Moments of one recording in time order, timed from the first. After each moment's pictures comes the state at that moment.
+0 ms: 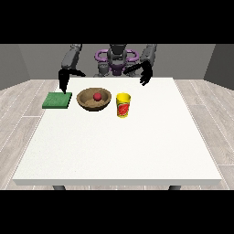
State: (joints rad) left arm -0.56 0.00 -0.15 -1.11 -0.29 0.37 -0.06; right arm -0.32 -0.21 -0.34 -1.05 -0.20 0.19 -0.25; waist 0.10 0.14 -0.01
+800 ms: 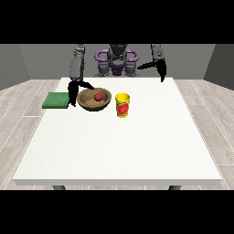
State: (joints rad) left arm -0.41 0.11 -0.06 -1.28 -0.10 0.10 -0.22; right arm -0.47 -0.18 -0.36 -0.74 -0.18 0.06 -0.42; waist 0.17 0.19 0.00
